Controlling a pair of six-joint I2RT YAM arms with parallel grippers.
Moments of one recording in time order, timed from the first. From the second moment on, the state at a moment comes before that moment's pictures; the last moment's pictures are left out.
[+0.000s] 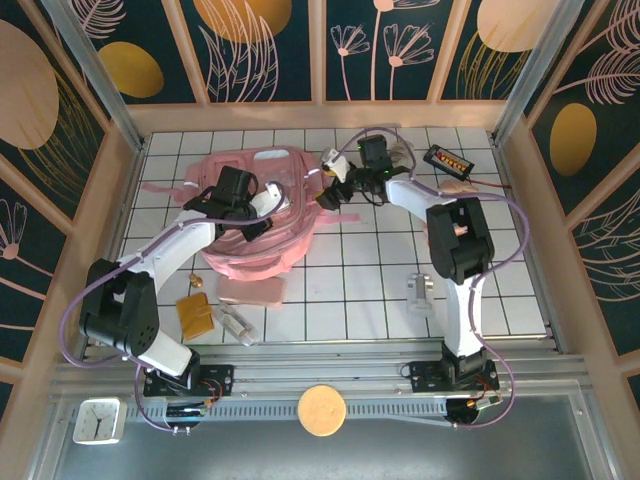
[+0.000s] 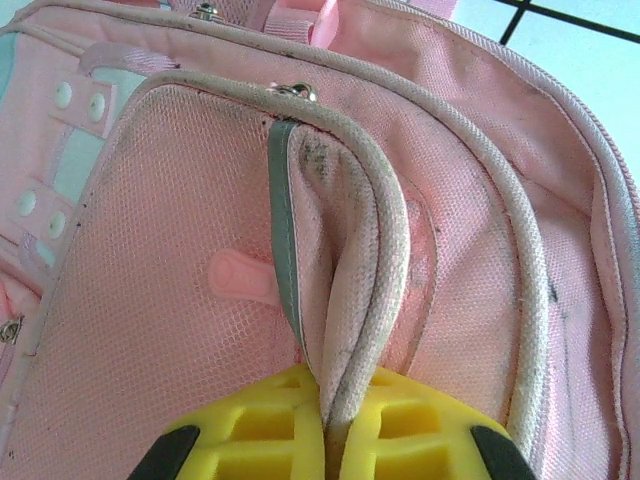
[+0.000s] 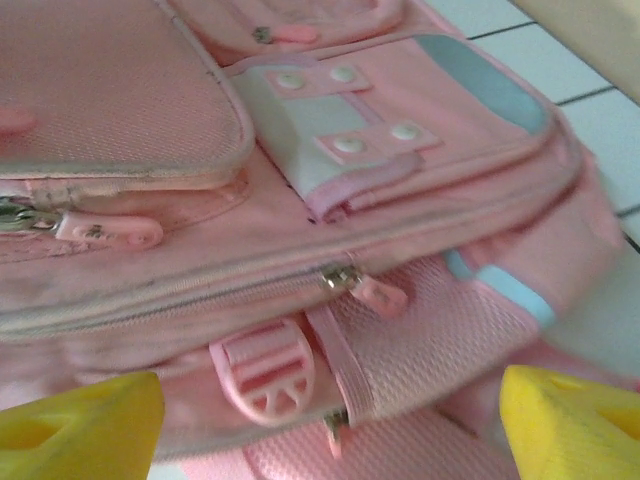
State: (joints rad) left arm -0.38 1.54 1.10 -0.48 0.18 0.65; right arm 0.43 2.12 1.56 -0.16 -0.66 -0.57
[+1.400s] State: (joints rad) left arm -0.37 1.51 1.06 -0.42 0.20 0.66; right arm 0.49 2.37 1.80 -0.12 -0.56 -0.64
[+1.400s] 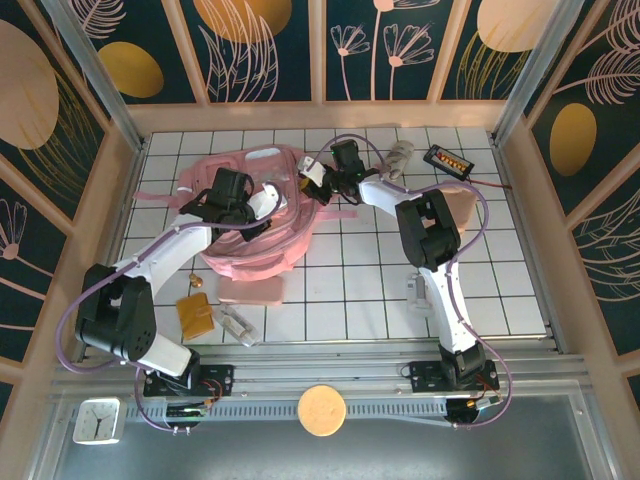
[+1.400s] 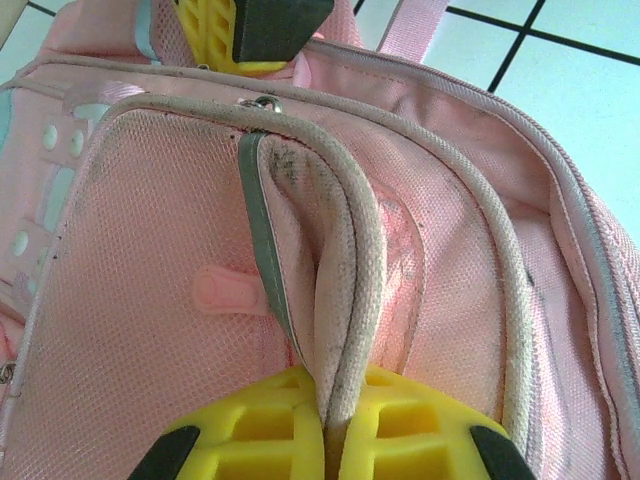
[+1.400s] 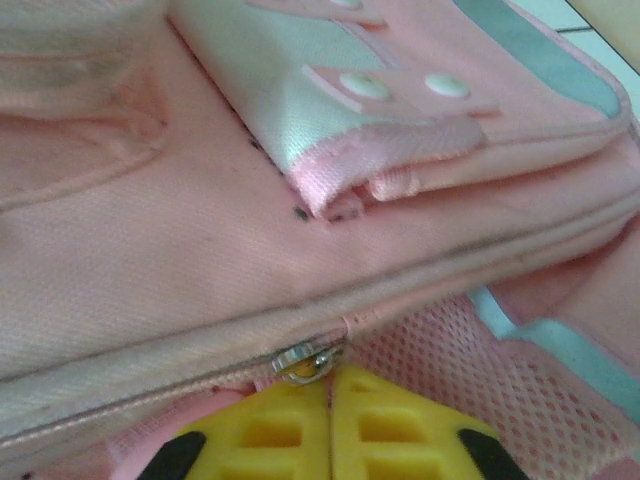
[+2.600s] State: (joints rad) left arm -0.37 1.39 0.97 -0.40 0.16 0.64; right arm 0.45 2.38 1.81 -0.08 -0.75 -0.60
